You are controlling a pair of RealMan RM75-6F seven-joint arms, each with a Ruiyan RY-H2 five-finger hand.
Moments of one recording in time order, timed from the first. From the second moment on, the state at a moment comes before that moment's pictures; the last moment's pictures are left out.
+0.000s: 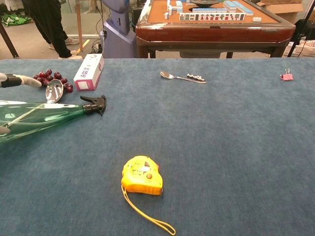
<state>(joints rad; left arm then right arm) -0.53 -1.15 -0.11 -1.80 1.08 0.98 0.50 0.04 -1.06 0.09 -1.64 -1.49 1.55 -0.10</state>
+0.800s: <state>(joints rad) -0.84 -1.27 -0.14 -1.84 0.50 1.02 0.88 0.04 -1.05 0.09 -1.64 -1.51 1.55 -0.08</state>
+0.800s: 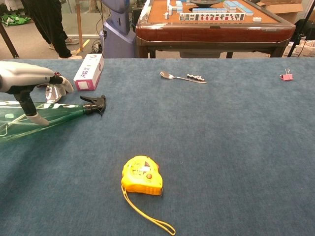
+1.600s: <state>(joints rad) -1.13 -1.44 -0.15 -1.63 -0.04 1.15 1.17 0.03 -1.04 0.08 -1.64 -1.50 1.55 -0.07</state>
